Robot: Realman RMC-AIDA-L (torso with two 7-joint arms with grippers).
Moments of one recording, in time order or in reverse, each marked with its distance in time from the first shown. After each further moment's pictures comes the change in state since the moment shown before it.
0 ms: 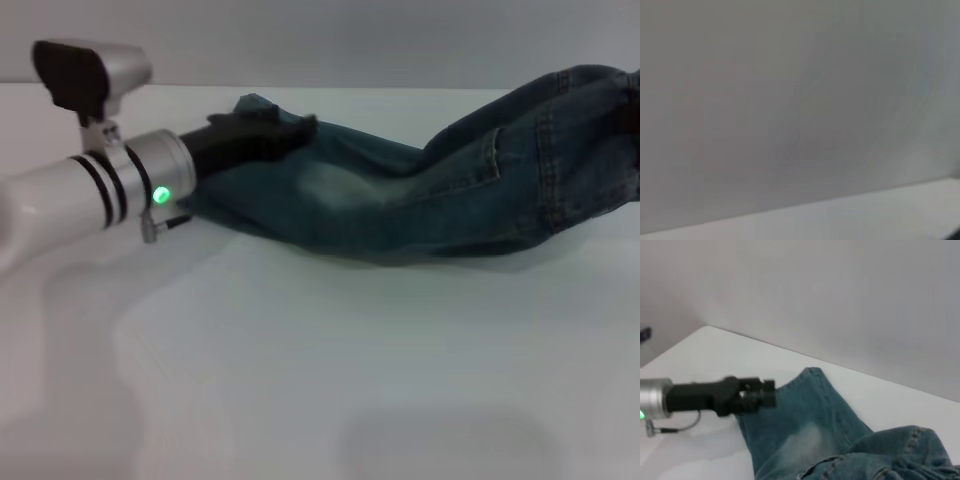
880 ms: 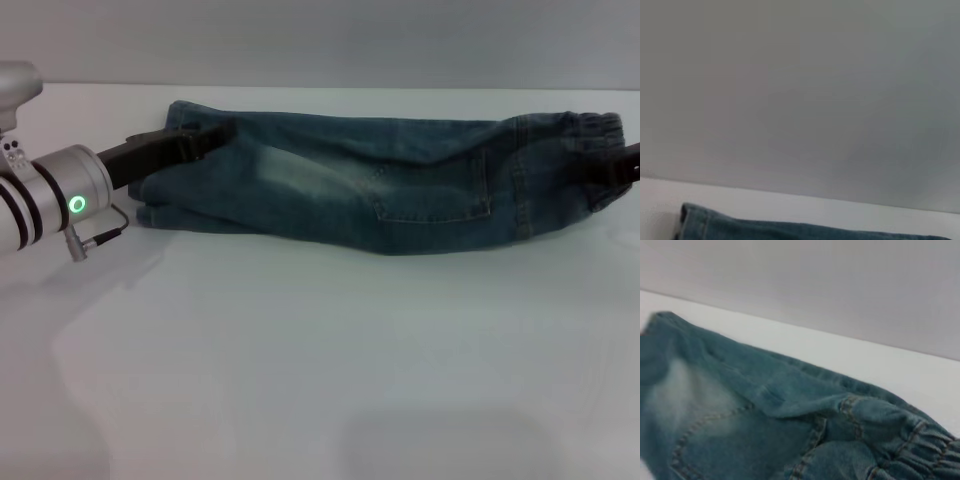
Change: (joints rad) left arm 0.151 0.007 0.000 0.180 0.066 0.051 -0.304; right arm 0.071 -0.009 -0.161 0.516 -0.103 0.572 -0.150
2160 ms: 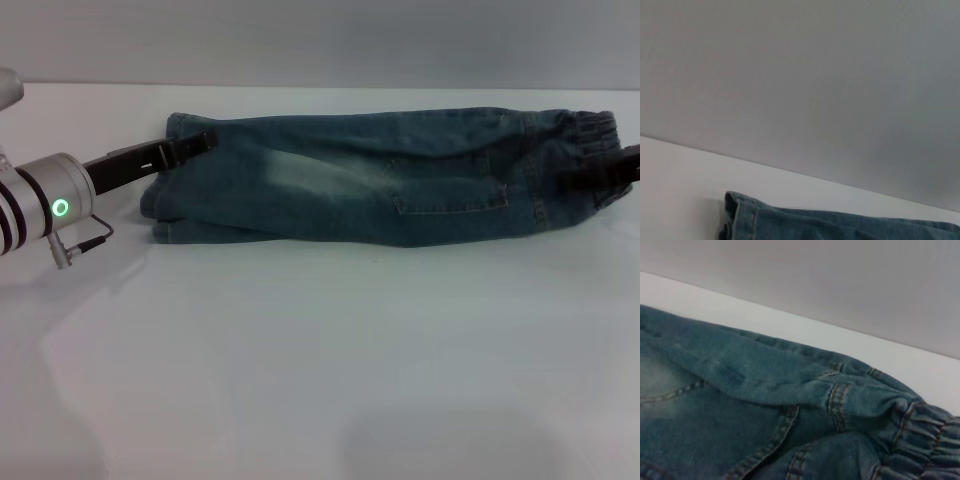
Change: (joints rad) left arm 0.021 0.005 0.000 0.033 0.065 -0.040 -0.151; right arm 0.089 -0.010 -0.012 0.182 -0.115 0.224 -0.013
